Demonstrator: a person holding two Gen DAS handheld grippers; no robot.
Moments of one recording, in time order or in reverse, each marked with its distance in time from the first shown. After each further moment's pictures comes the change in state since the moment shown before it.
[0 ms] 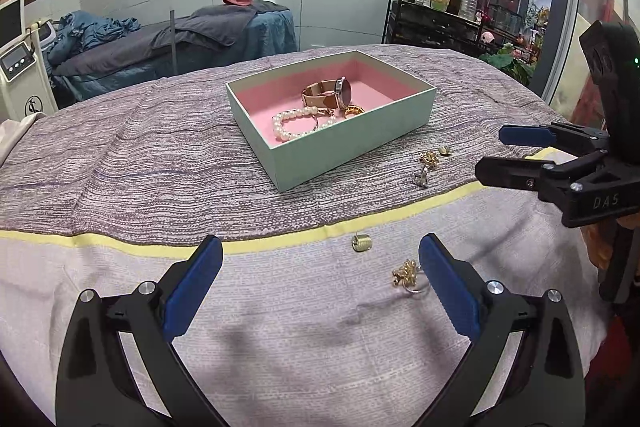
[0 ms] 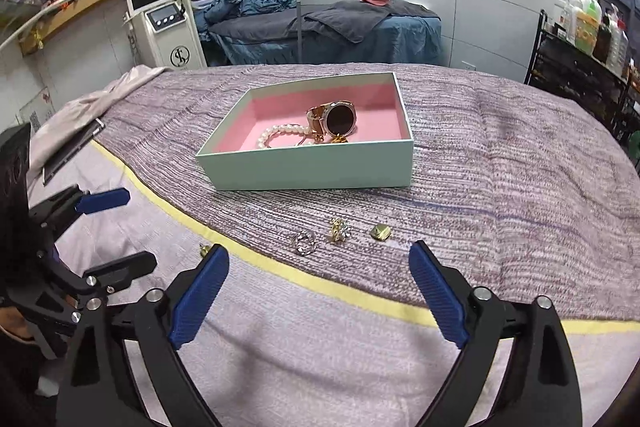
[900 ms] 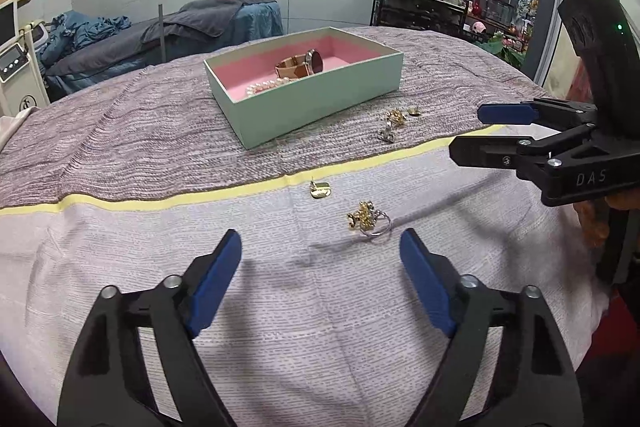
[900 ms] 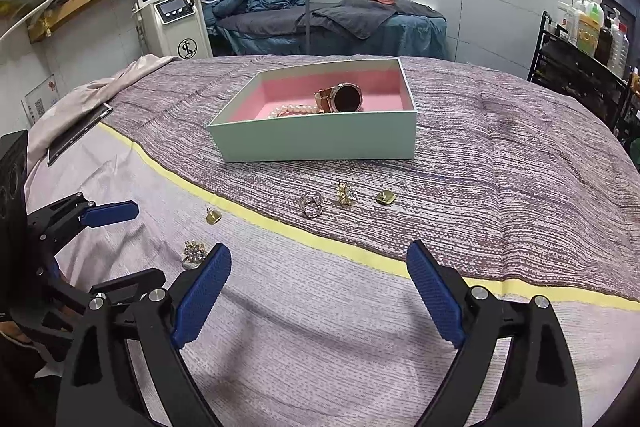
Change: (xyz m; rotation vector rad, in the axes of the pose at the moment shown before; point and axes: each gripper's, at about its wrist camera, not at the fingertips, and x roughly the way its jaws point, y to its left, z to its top) left arm -0.002 -0.026 -0.029 0.024 0.034 -0.032; right arm -0.001 0.008 -0.024 -0.069 0.035 0.004
